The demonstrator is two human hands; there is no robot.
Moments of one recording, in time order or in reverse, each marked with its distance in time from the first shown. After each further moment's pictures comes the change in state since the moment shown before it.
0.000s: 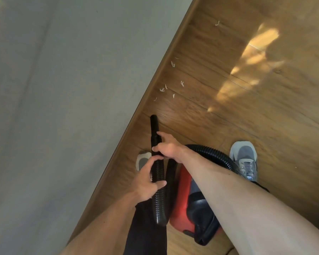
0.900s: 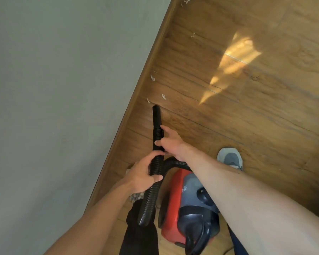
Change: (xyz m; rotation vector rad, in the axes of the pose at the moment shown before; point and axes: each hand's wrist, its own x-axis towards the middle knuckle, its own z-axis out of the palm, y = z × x) left_hand 0.050 0.085 -0.009 0.242 -0.128 0.118; right_hand 0.000 -0.034 -0.079 0.233 0.111 -0.006
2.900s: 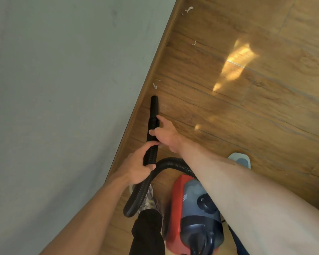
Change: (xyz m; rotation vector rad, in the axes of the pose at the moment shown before) left_hand 0.017 0.021 -0.054 0.114 0.079 -0.013; right_hand 0.018 -0.058 0.013 0.029 0.040 -0.128
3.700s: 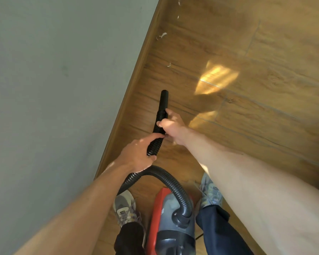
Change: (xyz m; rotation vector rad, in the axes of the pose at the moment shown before) left_hand 0.042 0.127 0.010 0.330 0.030 0.154; right_hand -0.003 -0.058 -0.123 0.129 0.128 0.057
